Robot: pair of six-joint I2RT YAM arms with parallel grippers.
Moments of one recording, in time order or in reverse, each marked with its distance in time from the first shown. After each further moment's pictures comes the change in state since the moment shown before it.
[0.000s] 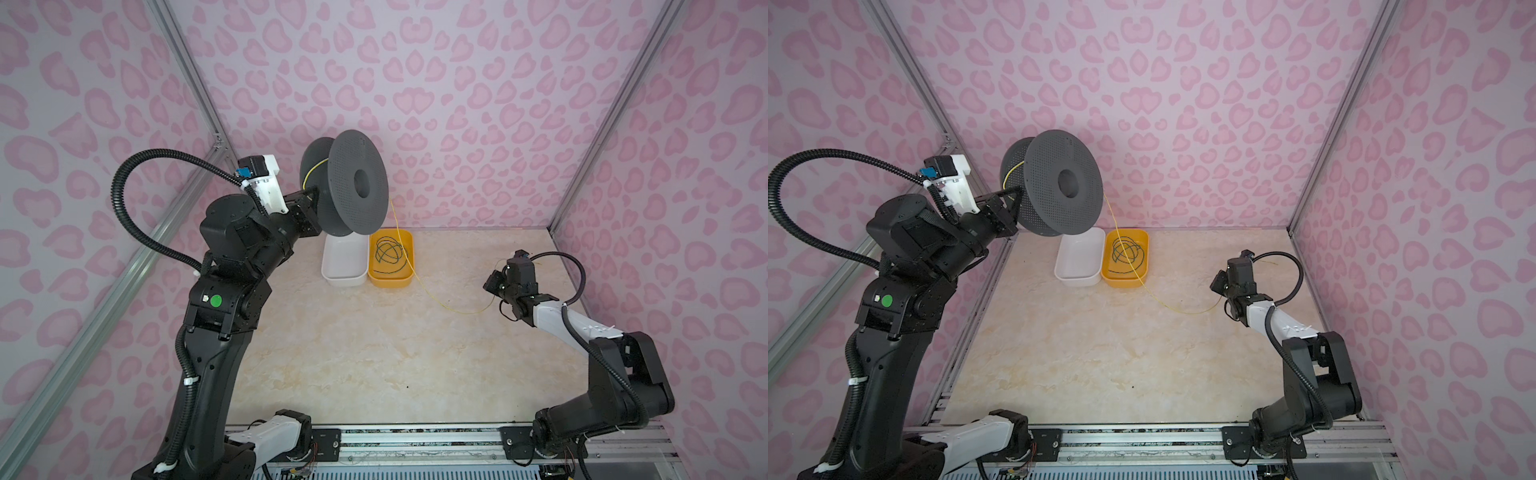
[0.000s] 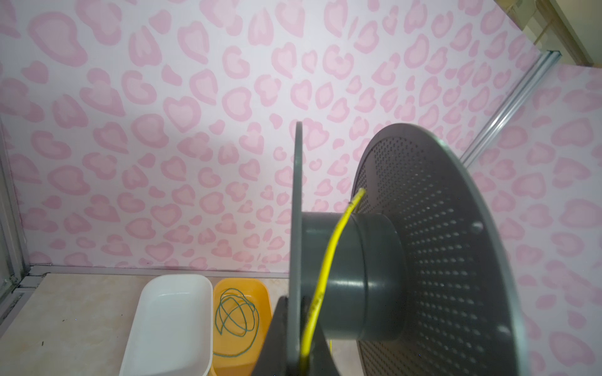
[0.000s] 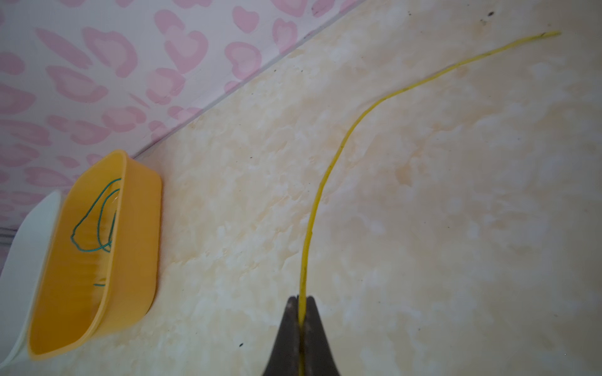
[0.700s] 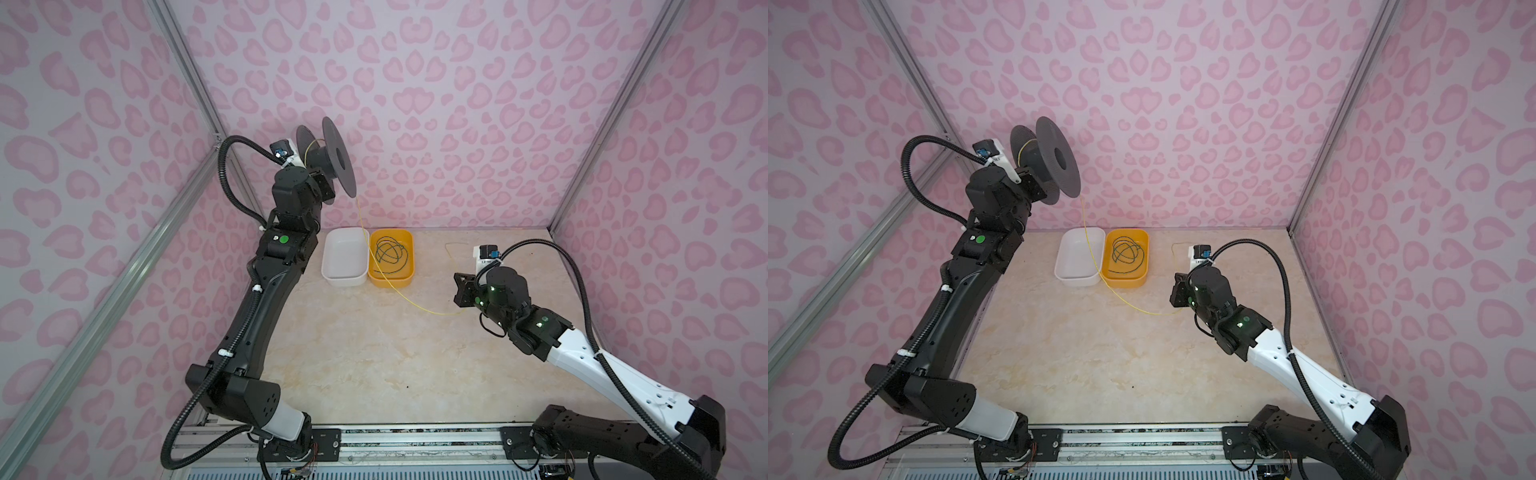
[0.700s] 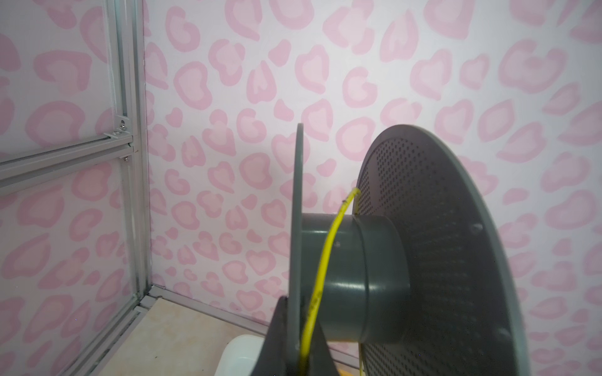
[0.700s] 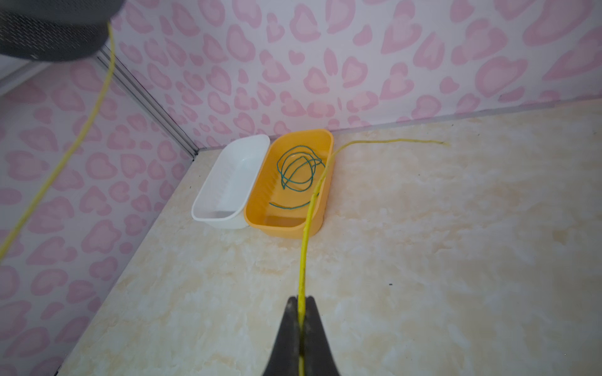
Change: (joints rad) left arm 0.000 0.362 0.000 0.329 -0.457 0.161; right arm 0.482 -0.367 0.192 -0.277 0.169 -0.121
